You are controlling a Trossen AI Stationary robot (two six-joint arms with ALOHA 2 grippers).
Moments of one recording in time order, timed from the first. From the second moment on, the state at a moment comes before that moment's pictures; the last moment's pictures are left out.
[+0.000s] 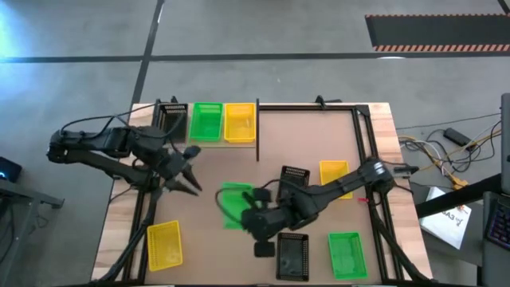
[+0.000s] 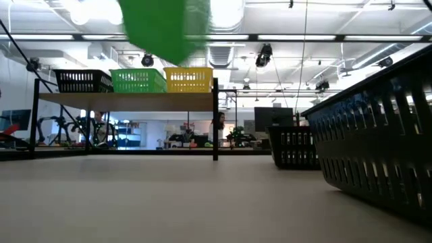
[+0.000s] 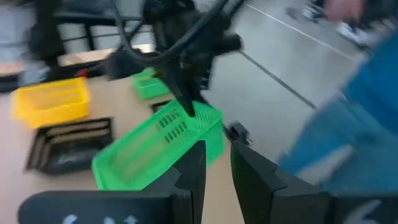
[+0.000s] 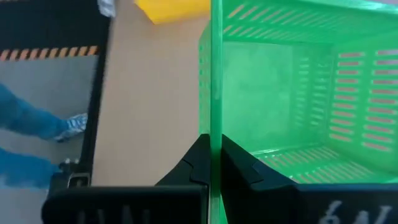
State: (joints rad) left arm -0.13 0.87 1.10 -0.62 0.45 0.07; right arm 0.43 2.10 2.19 -0.99 0.18 0.30
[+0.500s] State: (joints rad) left arm -0.26 1.06 1.11 -0.75 0.40 0.27; right arm 0.41 2.18 2.28 -0.94 0.15 -0.05
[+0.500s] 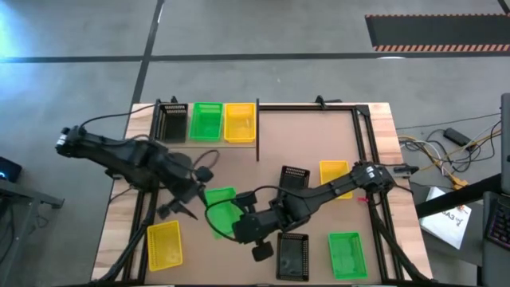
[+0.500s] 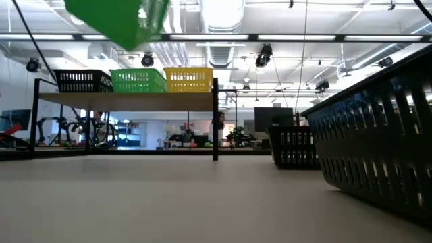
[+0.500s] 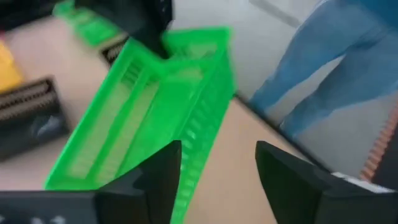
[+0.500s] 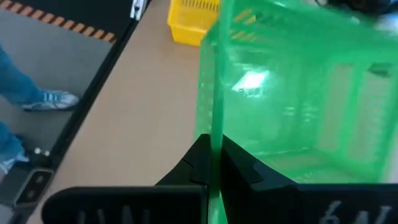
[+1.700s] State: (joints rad) left arm -0.28 1.15 1.15 -0.68 0.32 0.30; right arm 0.40 2.19 2.28 -0.99 0.13 -0.08
